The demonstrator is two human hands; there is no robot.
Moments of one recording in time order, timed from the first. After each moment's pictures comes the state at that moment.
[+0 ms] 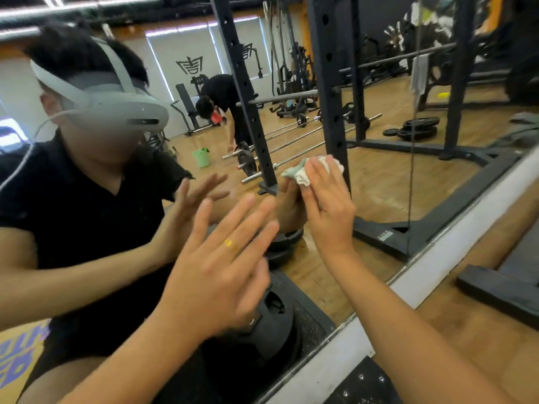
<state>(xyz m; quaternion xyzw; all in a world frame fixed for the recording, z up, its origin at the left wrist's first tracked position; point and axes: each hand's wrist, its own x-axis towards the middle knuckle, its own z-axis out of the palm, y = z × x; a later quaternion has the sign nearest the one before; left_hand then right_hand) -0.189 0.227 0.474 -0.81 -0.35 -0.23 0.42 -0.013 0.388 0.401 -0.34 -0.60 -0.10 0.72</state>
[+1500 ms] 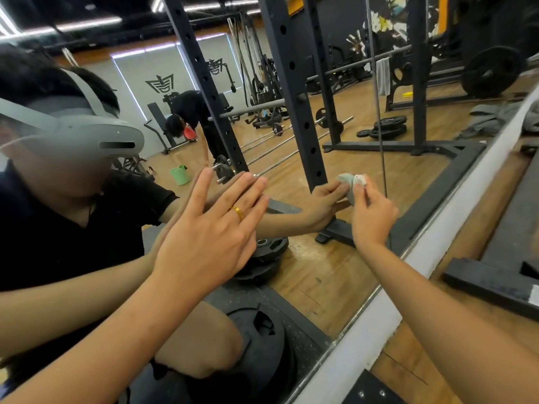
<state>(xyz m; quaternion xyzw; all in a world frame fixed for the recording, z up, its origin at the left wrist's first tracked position) -0.160 0.321 0.501 -0.74 -0.35 0.01 0.57 0.093 0.447 0.359 -0.57 -0.38 0.09 0.72</state>
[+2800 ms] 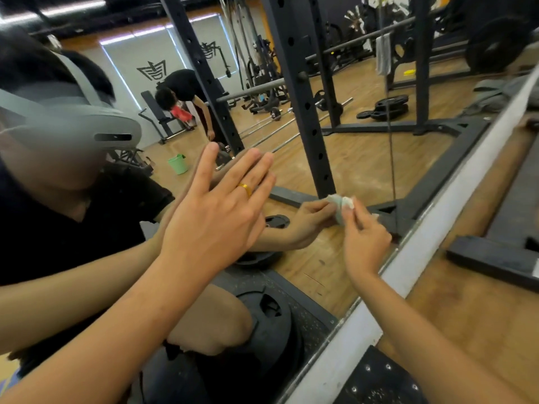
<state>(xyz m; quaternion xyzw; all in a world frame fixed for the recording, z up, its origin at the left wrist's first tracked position) -0.159 0.322 0.497 -0.74 -0.35 0.01 0.58 0.037 0.392 0.307 -0.58 -0.35 0.16 0.72</state>
